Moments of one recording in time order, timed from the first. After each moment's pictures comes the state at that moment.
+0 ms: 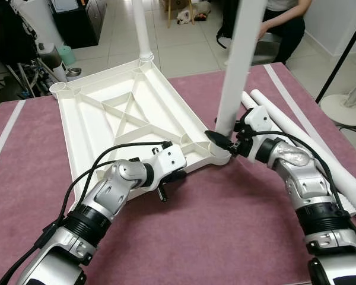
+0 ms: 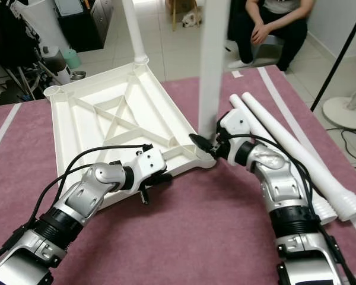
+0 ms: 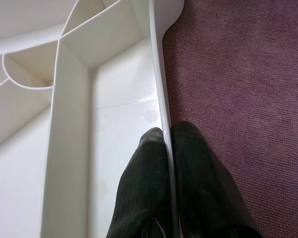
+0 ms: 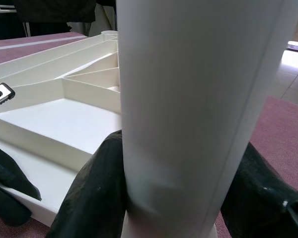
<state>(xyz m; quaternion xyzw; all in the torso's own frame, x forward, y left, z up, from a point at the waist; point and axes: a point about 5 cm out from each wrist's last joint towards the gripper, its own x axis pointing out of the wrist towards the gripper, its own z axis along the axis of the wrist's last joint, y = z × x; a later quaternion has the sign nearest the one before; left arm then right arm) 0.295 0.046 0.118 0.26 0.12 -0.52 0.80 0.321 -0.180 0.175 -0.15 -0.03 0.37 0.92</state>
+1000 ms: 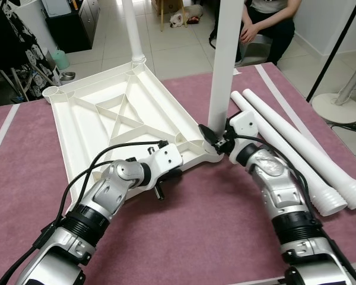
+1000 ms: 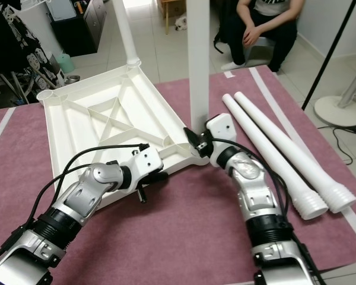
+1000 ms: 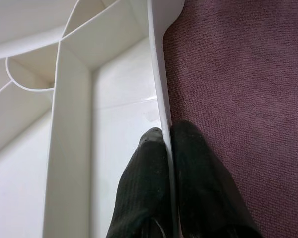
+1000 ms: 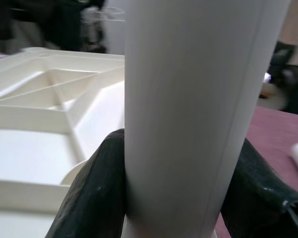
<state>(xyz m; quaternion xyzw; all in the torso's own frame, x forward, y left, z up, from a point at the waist) 0.299 0.053 0.114 0.27 0.13 -0.50 0.81 0.325 -0.145 0.150 -0.13 -0.04 0.21 0.97</state>
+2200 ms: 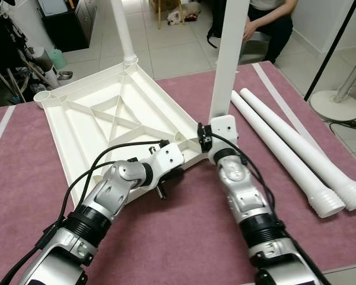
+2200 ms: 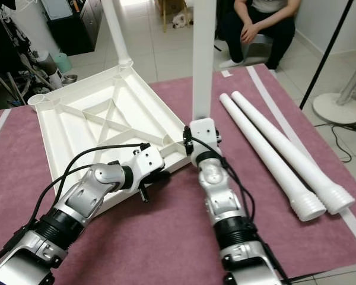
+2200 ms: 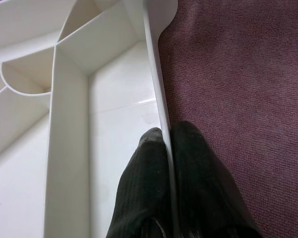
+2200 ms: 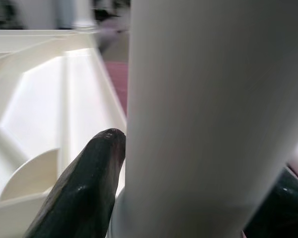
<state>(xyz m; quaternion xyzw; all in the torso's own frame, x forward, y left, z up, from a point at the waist) 0.298 0.047 0.117 0.26 0.12 -0.50 0.82 0.324 -0.133 0.141 -0.12 -0.05 0.08 0.99</state>
